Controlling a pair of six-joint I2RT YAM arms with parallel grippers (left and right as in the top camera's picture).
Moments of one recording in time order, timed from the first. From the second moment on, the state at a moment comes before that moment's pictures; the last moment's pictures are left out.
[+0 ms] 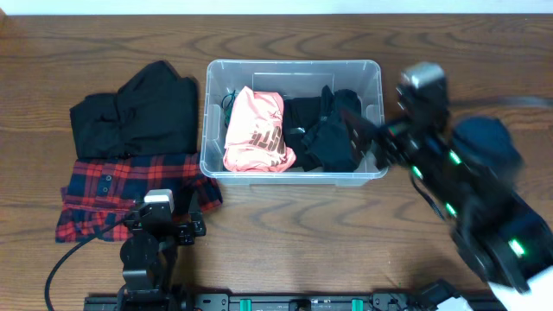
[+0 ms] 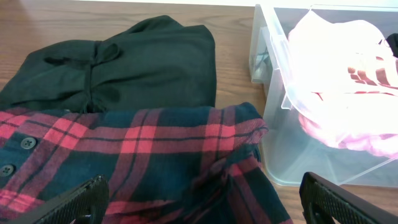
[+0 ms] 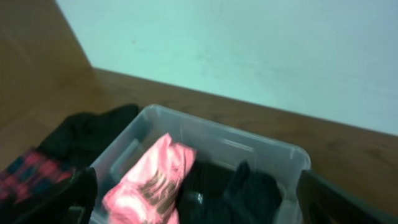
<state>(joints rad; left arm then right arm) 0.01 0.01 0.15 -0.53 0.00 -0.04 0.47 0.92 1.19 -0.58 -0.04 0.16</state>
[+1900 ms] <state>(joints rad) 0.01 0.01 0.15 -0.53 0.00 -0.04 0.06 0.07 0.30 -0.69 0.08 0.07</state>
